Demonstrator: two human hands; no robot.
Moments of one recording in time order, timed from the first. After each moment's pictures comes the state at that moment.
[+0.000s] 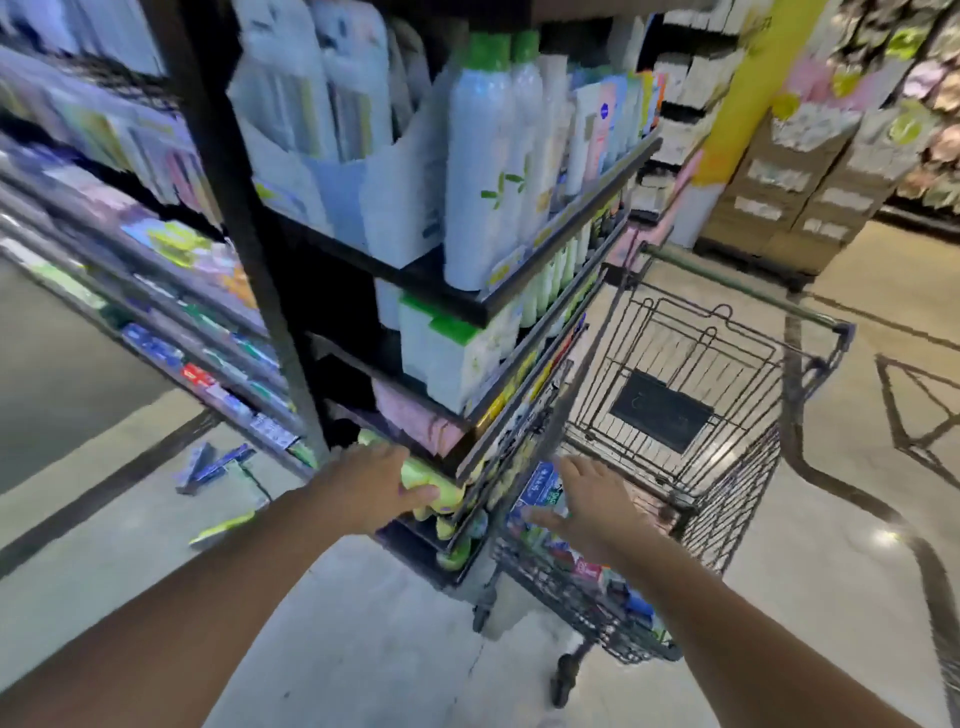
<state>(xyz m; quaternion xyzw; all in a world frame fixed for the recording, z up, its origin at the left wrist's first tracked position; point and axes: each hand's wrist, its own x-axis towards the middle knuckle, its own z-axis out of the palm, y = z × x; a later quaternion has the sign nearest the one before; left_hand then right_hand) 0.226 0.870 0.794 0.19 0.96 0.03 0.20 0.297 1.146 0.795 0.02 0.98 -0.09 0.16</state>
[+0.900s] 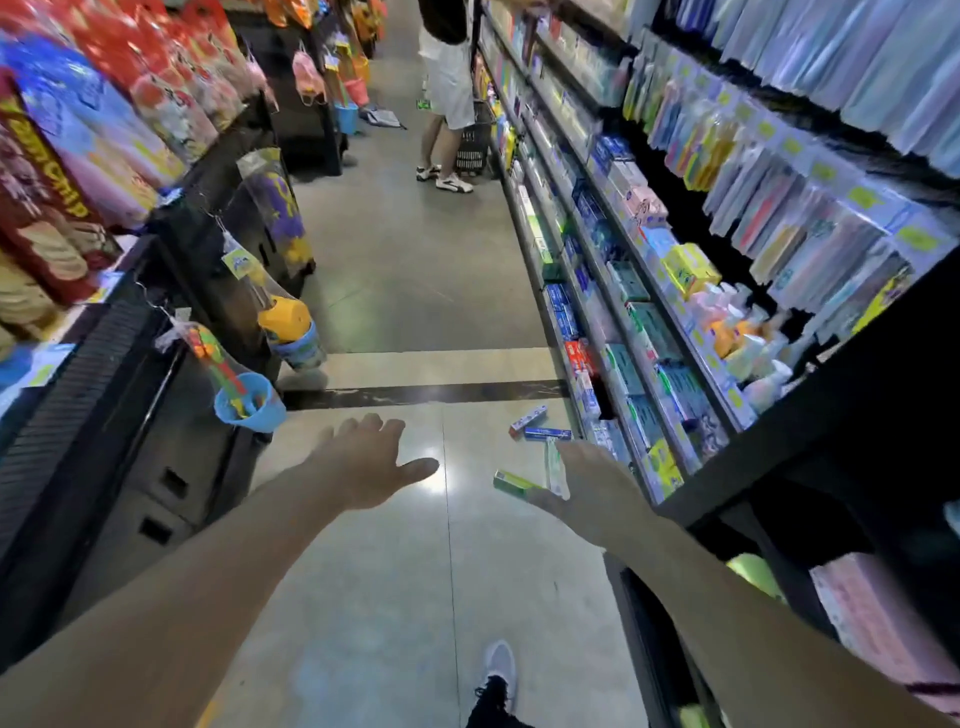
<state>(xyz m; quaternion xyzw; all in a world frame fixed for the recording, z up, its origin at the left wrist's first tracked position) 0.365 0.382 0.787 -0.30 0.93 0.08 0.19 0.193 0.608 0.764 -0.42 0.90 -0.02 0.14</state>
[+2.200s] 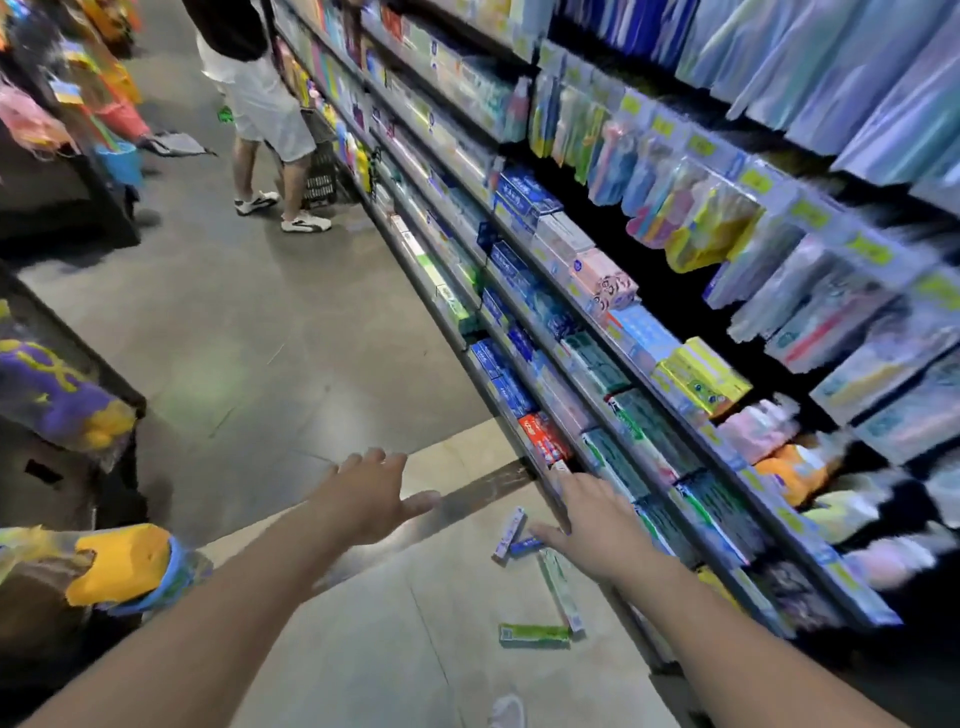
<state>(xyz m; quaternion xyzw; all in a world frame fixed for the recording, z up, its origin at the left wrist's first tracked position) -0.084 -0.024 0.757 -0.12 0.96 0.08 0.24 -0.160 0.250 0.737 -0.22 0.96 -0.03 0.19</state>
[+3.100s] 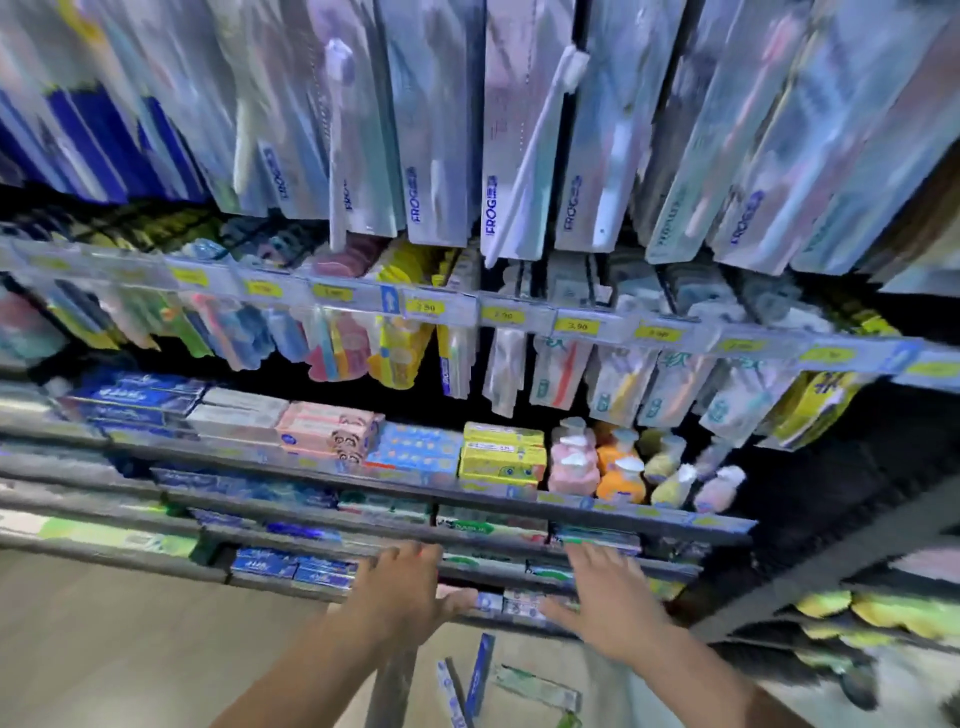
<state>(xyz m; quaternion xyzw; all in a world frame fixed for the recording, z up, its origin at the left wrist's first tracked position) -0.456 0.126 0.758 0.35 0.89 -0.03 0.29 -0.313 0.337 0.738 0.21 0.94 -0.12 0.23</state>
